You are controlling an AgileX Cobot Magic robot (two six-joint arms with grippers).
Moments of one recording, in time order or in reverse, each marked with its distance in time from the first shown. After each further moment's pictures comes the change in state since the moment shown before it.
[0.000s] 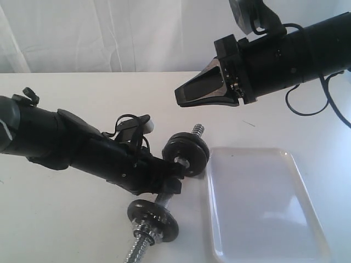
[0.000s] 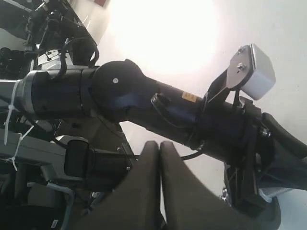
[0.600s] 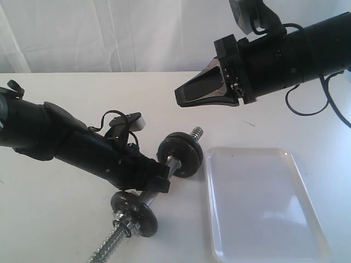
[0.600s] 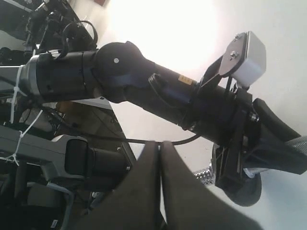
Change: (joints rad) left arm 0.092 0.000 -0.004 0.093 0.114 0.080; right arm 0.000 0.000 0.000 0.000 0.000 0.000
